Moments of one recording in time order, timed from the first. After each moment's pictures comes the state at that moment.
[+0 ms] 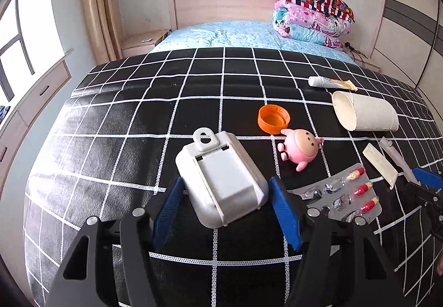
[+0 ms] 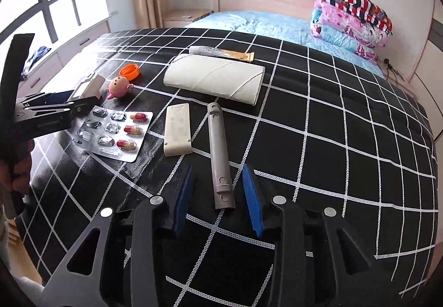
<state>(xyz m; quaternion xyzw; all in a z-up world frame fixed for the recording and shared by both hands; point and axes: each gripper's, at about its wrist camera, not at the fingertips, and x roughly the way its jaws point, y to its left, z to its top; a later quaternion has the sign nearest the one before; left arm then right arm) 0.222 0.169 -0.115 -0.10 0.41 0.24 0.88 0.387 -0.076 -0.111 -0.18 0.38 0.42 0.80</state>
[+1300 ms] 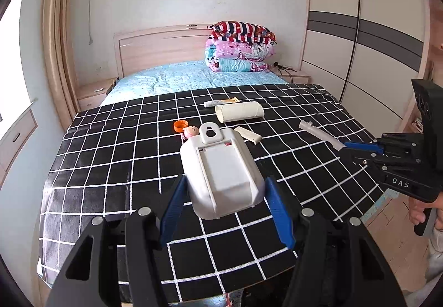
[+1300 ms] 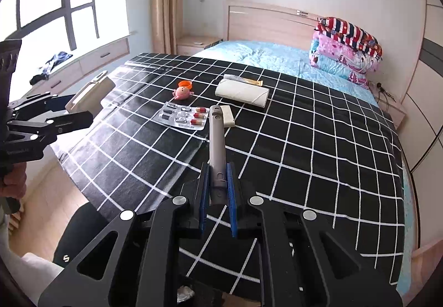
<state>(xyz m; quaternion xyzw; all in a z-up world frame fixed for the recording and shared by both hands) 0.074 0.038 -0.028 -0.04 0.31 0.09 0.94 0.274 -0.161 -0.045 -0.17 0.31 0.44 0.82</state>
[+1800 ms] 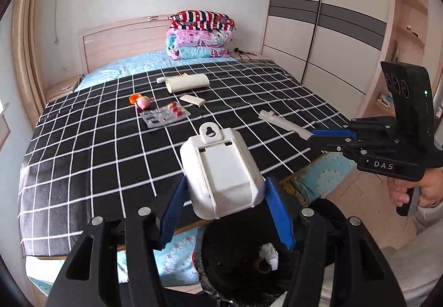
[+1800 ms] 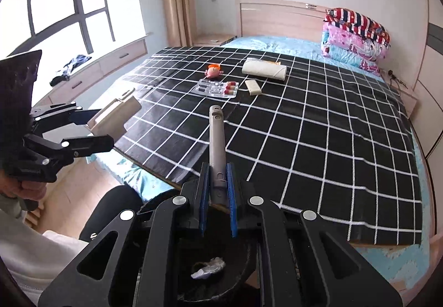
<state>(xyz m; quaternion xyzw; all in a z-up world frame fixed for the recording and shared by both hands) 0.024 -0.017 -0.054 -0.04 0.34 -0.01 0.94 0.214 -0.207 -0.064 -0.14 0.33 0.48 0.80</state>
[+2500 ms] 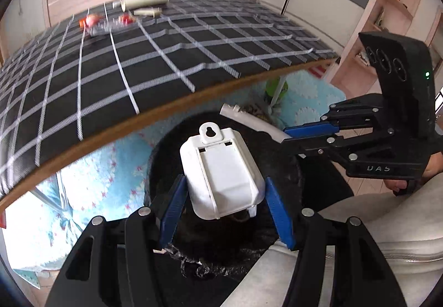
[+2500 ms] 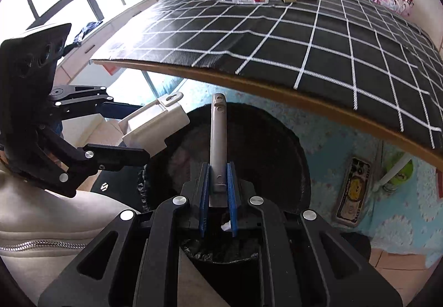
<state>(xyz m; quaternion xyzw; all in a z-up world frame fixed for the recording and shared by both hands) 0.025 -0.044 -0.159 -0.05 0.47 -0.10 0.88 0.170 -0.212 -0.161 -0.16 0.45 0.50 0.72</state>
